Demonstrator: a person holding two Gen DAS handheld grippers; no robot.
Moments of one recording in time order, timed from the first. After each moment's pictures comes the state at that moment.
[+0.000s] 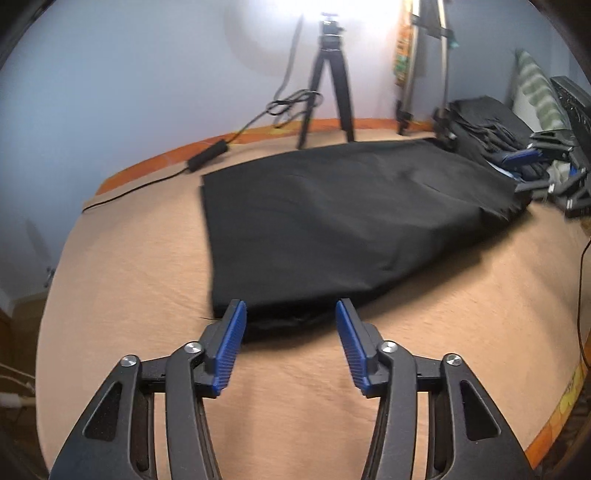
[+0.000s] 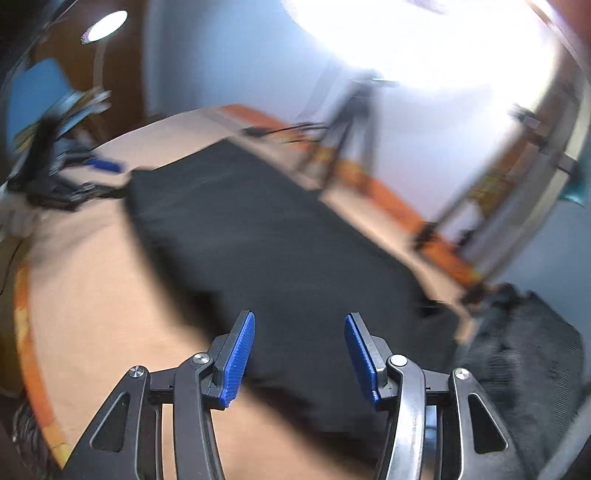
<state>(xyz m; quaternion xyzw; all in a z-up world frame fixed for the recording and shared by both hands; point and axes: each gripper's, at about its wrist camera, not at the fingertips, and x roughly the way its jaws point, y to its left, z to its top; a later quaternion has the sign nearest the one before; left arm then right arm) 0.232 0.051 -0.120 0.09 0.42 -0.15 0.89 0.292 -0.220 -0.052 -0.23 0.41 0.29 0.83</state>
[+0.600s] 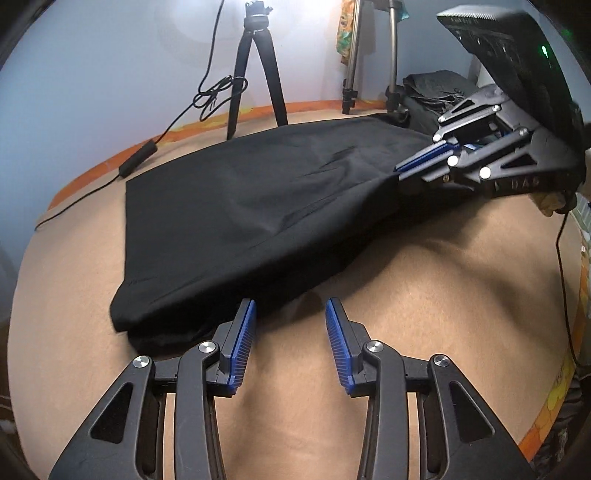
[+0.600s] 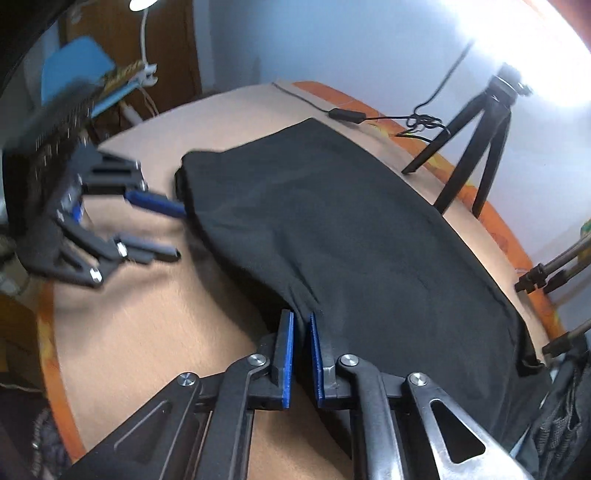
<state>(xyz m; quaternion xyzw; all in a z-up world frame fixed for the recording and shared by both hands) 0.239 0.000 -0.140 0.10 0.43 -0.21 0.87 0.318 -0.145 -0.083 -0.22 0.45 0.37 0.78</state>
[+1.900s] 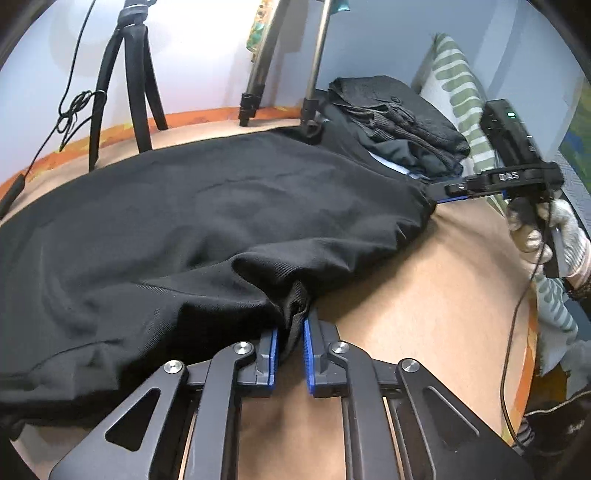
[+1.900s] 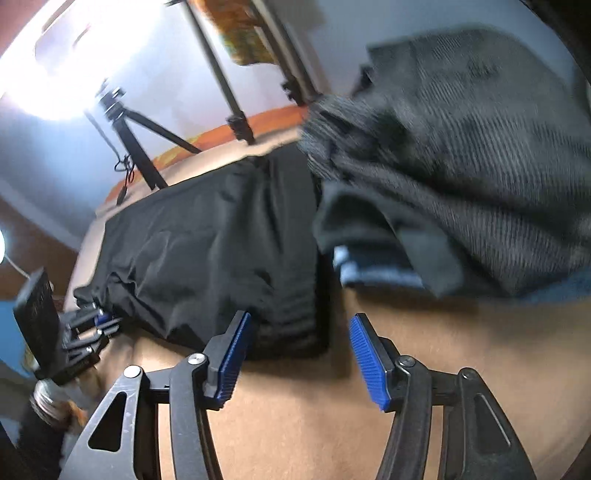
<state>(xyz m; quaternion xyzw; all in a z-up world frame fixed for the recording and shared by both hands) 0.269 -0.095 -0.148 0.04 0.44 -0.35 0.83 0.297 -0.416 -0.108 0.17 0.54 0.10 0.82</state>
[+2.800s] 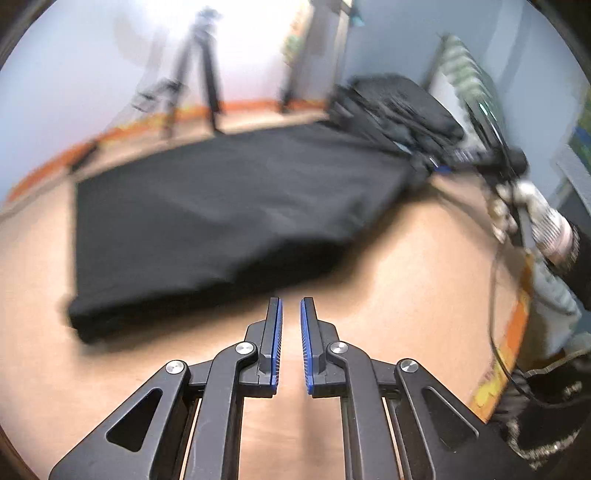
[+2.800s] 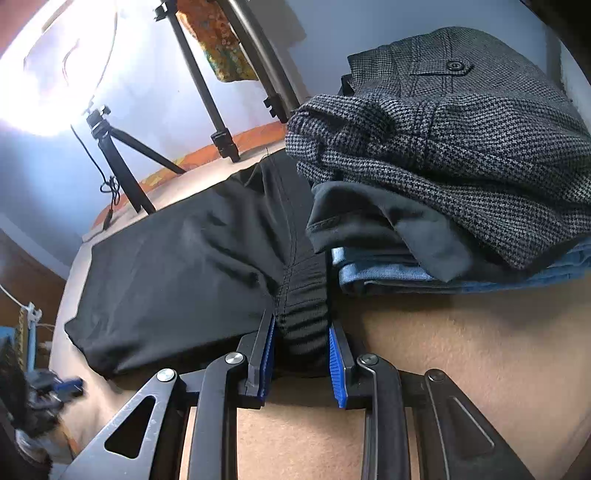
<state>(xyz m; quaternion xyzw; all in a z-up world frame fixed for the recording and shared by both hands) 0.207 -0.016 -0.114 0.05 0.44 -0.29 0.85 0.302 -0.390 -0.112 0.16 0.49 0.05 0.85</state>
